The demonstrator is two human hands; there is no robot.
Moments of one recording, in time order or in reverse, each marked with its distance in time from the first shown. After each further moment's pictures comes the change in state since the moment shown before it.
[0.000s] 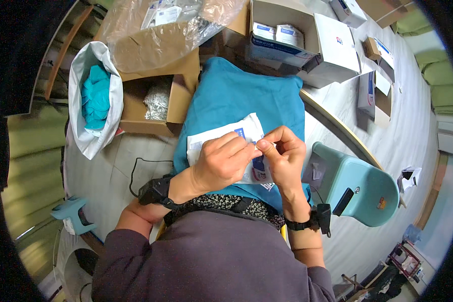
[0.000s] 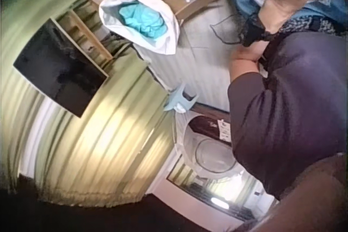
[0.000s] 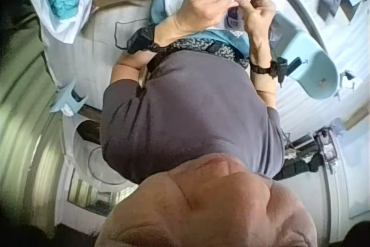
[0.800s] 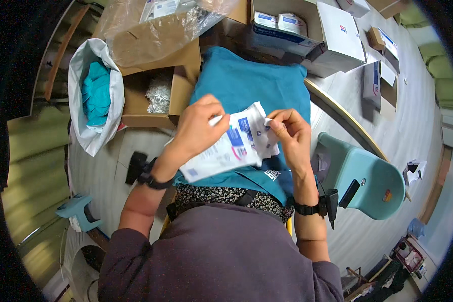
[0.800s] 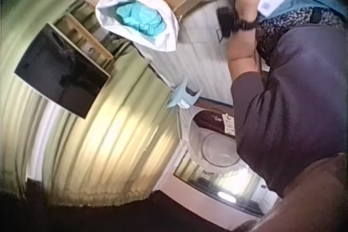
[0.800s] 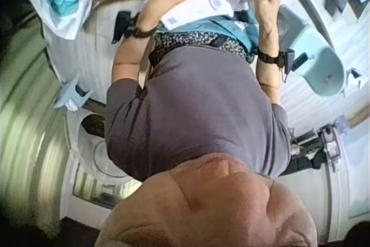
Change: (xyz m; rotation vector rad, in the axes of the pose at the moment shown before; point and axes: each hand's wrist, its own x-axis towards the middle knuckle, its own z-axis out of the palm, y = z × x) left_hand -0.011 -0.055 -0.020 -0.031 -0.270 -0.610; right_hand 0.018 0.037 -0.022 0.085 -0.017 0.023
